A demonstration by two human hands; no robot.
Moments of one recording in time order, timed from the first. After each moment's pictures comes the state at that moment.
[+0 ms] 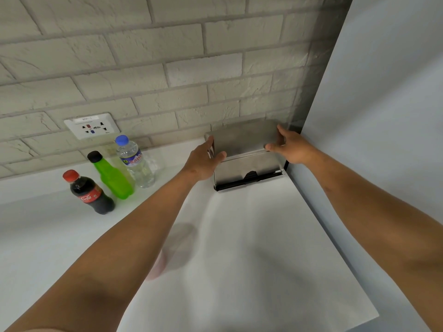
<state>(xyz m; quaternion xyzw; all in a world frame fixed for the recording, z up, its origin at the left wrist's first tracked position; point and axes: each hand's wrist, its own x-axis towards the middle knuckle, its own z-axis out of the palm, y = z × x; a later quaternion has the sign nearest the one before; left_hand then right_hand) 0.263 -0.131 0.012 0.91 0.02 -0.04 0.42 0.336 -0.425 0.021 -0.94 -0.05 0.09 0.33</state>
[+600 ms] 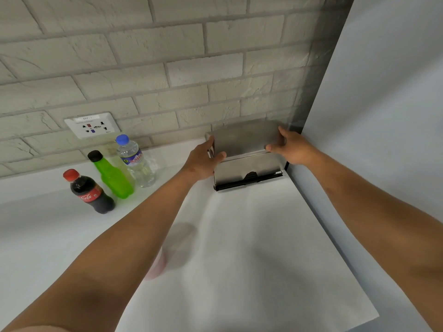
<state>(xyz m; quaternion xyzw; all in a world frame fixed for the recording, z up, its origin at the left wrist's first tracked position) 0.264 -0.130 0.014 0.87 0.06 -0.05 0.48 0.332 -0.423 0.024 -0.94 -0.06 0.08 0.32</state>
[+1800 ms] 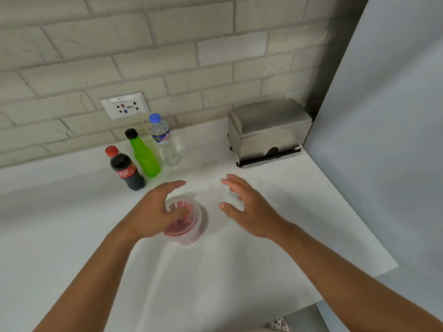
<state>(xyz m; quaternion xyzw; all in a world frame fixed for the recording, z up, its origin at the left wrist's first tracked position) 0.036 0.043 0.008 0.94 -0.03 -0.08 0.34 0.060 -0.244 -0.016 -0.86 -0.21 0.09 0.45</state>
